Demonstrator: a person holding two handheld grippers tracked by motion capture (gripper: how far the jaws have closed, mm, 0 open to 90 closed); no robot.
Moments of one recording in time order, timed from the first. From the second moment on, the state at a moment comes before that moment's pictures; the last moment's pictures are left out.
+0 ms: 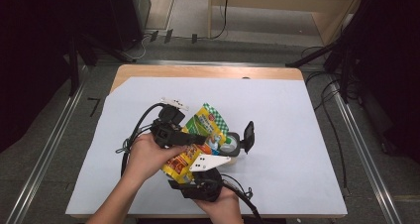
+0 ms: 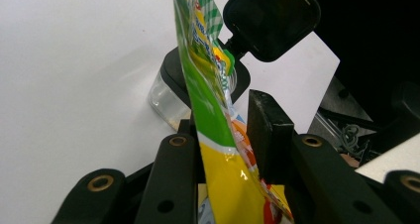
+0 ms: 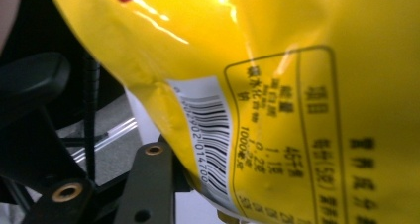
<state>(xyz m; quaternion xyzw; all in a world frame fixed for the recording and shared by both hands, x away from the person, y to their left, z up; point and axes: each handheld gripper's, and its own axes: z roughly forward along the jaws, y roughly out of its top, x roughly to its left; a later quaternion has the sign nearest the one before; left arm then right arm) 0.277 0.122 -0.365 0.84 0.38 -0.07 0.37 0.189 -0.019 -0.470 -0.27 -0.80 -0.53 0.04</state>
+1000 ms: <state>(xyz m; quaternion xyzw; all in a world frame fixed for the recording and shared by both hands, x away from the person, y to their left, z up) 0.282 0.116 -0.360 0.84 0.41 -0.10 0.35 0.195 -0.022 -0.463 -0.27 -0.79 -0.54 0.09</state>
